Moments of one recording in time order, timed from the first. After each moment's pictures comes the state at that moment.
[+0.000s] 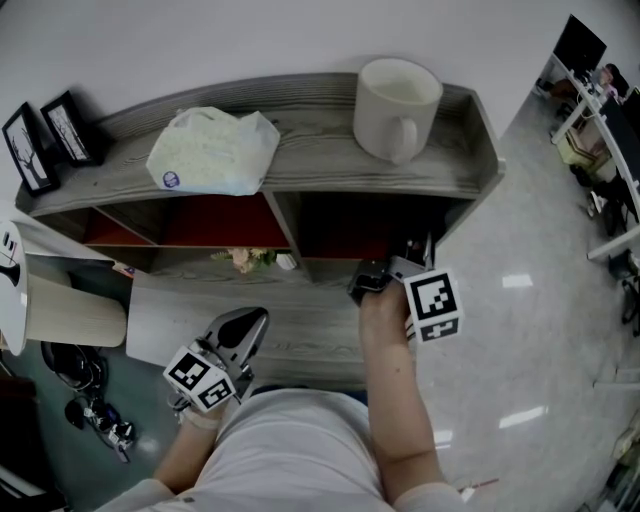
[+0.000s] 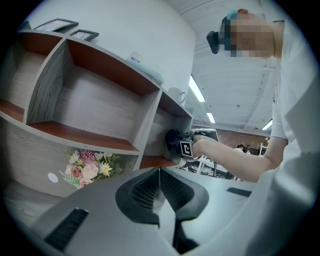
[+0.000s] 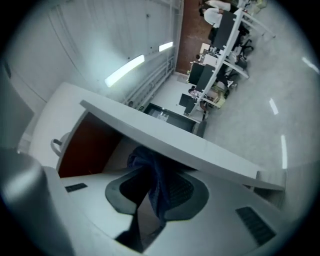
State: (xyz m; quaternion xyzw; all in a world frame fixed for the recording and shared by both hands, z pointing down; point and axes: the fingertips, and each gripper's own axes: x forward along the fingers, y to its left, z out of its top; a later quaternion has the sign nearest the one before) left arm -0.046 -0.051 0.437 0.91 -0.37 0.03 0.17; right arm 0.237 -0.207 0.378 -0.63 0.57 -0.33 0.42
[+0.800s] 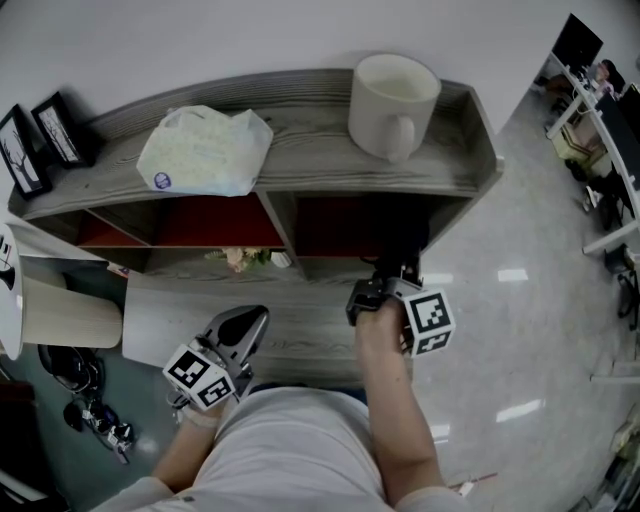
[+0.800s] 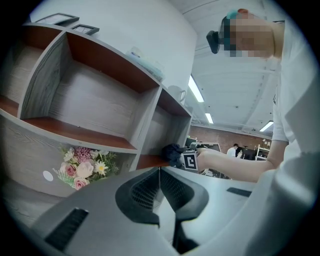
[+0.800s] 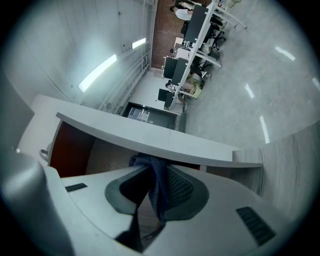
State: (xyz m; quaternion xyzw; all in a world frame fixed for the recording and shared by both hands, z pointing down) left arm -0.039 -0.056 0.441 0.91 -0.36 0.03 0.18; right arm 0.241 -0.178 0.462 -0.62 0.49 -0.43 0.44
